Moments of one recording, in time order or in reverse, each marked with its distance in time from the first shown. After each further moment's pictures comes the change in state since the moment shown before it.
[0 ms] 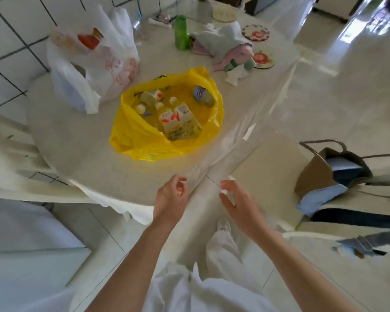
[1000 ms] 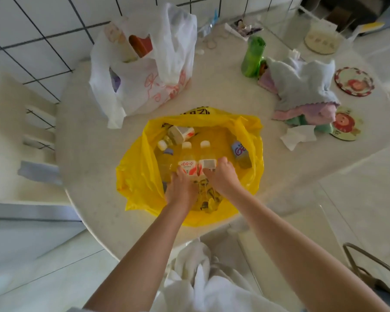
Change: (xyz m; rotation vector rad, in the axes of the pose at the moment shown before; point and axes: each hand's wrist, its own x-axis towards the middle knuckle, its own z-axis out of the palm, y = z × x) left_hand 0.260 0.038 0.035 0.221 0.102 -0.671; right_hand 0.359 -0.064 0.024 -0.214 -0.405 0.132
